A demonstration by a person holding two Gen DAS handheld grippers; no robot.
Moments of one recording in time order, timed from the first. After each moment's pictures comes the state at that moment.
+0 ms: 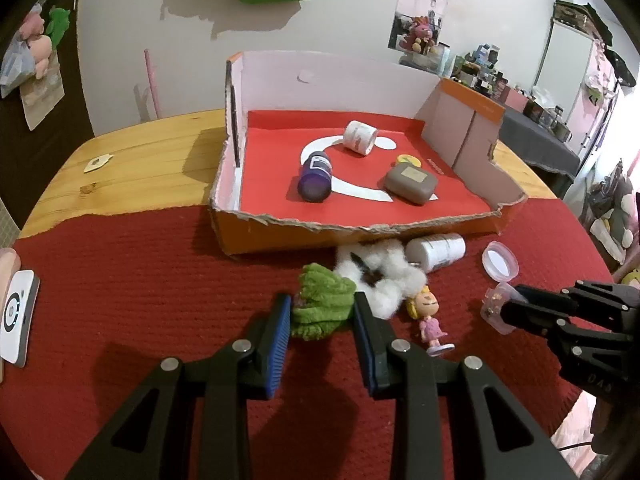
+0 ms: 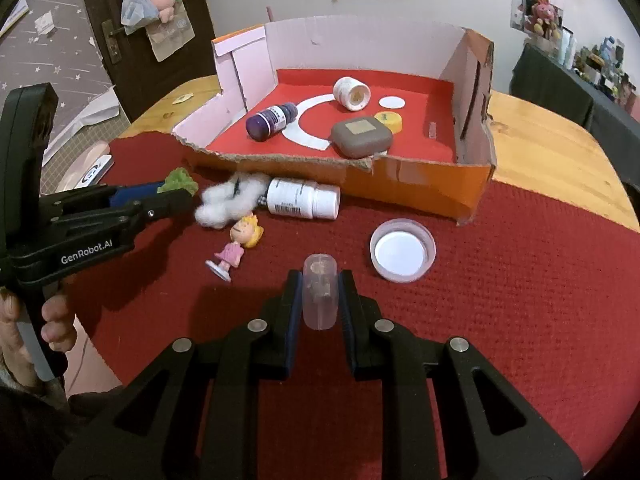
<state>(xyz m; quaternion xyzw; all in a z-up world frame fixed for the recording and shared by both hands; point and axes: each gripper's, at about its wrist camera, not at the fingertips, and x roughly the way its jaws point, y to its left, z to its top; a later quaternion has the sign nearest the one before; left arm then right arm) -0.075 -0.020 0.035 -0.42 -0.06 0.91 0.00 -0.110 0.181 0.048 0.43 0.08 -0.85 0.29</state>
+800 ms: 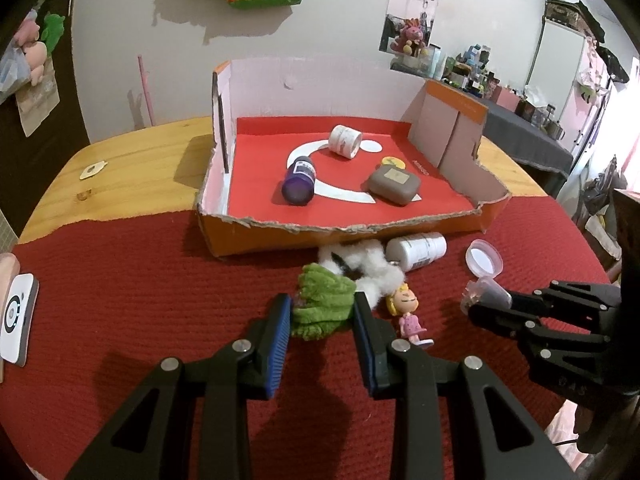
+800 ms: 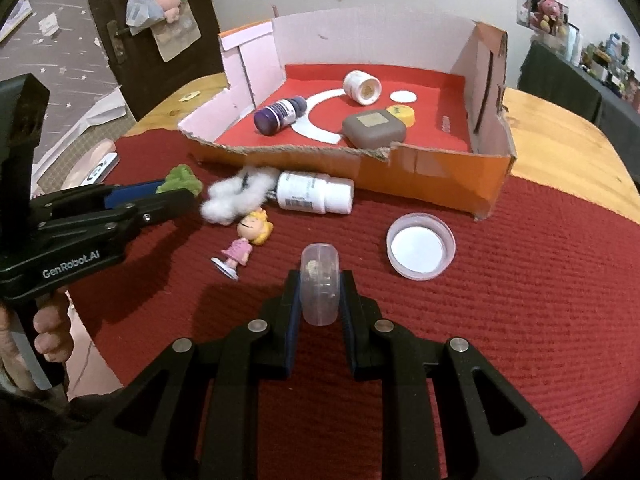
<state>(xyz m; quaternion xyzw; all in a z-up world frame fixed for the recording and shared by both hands) -0.070 -0.011 0.042 -0.41 -0.05 0.91 0.01 -0.111 0.173 0.043 0.43 0.07 -0.85 0.30</state>
